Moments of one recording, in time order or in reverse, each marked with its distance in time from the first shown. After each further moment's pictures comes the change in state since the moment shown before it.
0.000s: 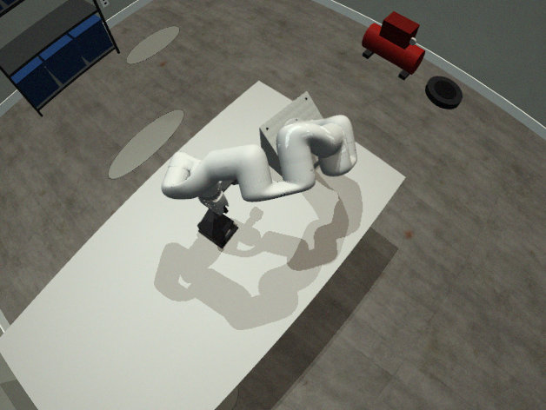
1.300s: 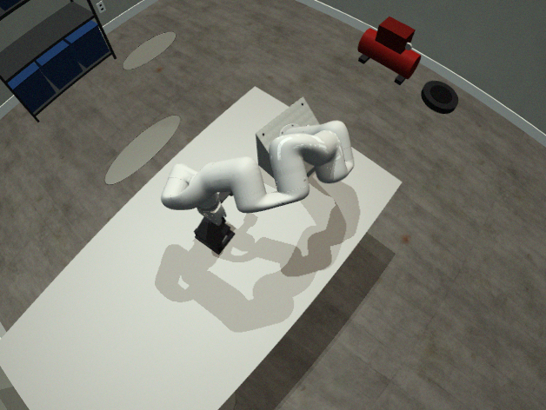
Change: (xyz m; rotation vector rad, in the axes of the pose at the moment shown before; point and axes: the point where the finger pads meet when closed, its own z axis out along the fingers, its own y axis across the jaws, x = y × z) arm -0.001 0.001 0.034 0.000 0.000 0.000
